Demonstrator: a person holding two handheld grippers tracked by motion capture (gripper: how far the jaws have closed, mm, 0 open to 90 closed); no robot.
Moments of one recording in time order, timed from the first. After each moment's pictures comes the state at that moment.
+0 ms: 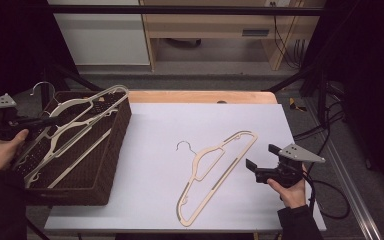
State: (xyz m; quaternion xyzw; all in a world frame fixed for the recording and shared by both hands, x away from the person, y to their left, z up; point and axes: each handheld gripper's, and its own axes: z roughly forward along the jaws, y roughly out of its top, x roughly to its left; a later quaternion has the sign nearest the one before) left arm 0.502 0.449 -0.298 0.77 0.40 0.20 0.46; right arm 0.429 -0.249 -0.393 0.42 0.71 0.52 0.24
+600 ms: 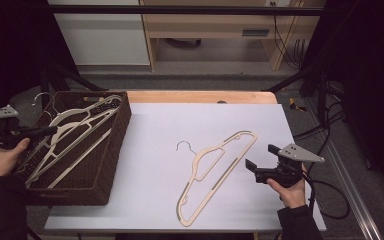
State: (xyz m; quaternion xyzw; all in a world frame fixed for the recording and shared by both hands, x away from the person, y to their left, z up) left arm 0.499 0.457 -0.333 0.76 0.44 0.18 0.45; right arm 0.430 -0.250 -0.394 0.41 0.71 0.51 0.24
